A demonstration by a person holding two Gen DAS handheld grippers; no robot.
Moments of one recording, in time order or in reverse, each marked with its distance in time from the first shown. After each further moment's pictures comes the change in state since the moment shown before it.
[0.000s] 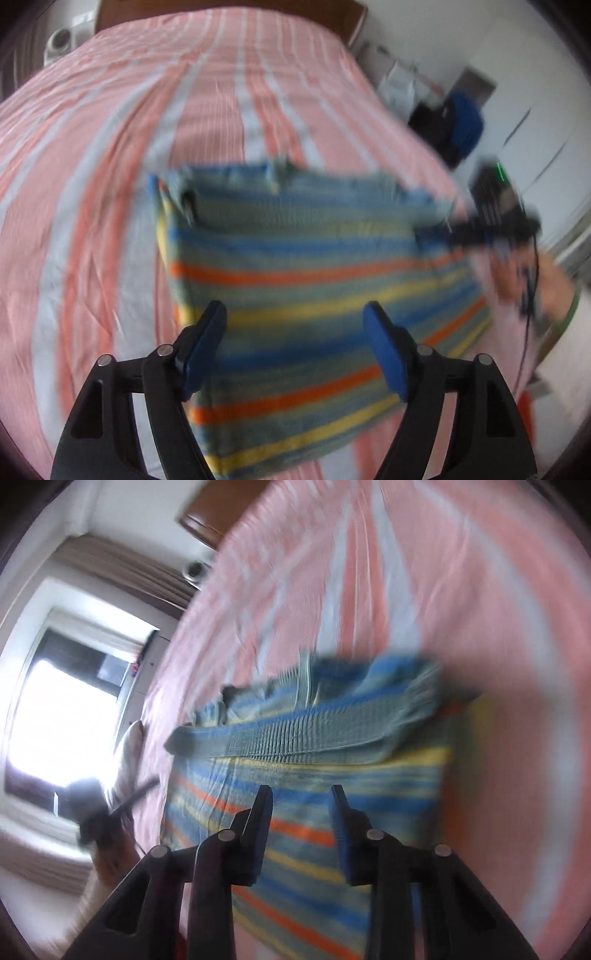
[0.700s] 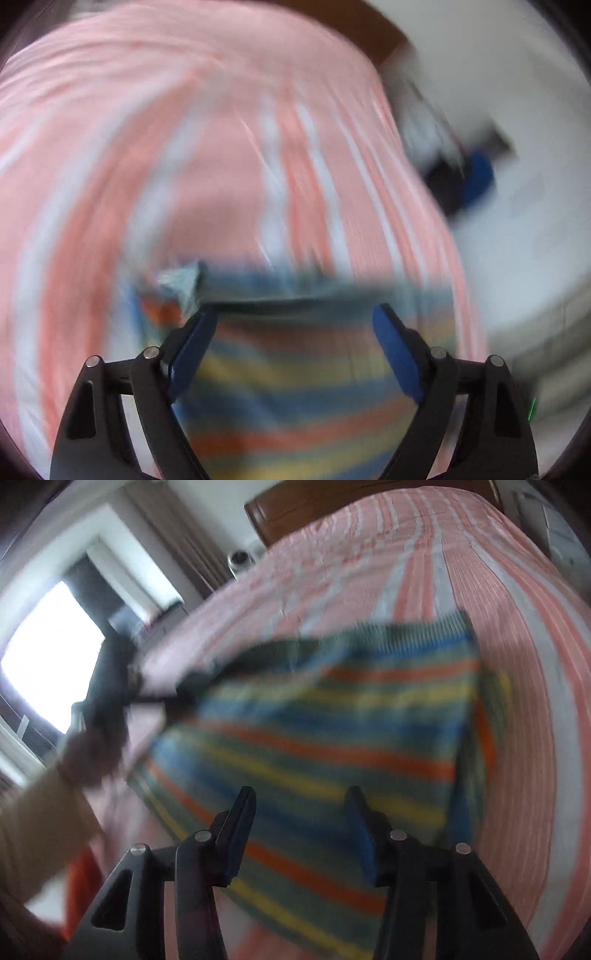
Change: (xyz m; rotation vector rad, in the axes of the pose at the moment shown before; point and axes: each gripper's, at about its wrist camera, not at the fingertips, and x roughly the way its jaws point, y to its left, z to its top) left arm 0.028 0.059 0.110 -0.318 -0.145 -0.088; right arm -0.018 0.008 -0.141 -0.403 -0.154 -0.199
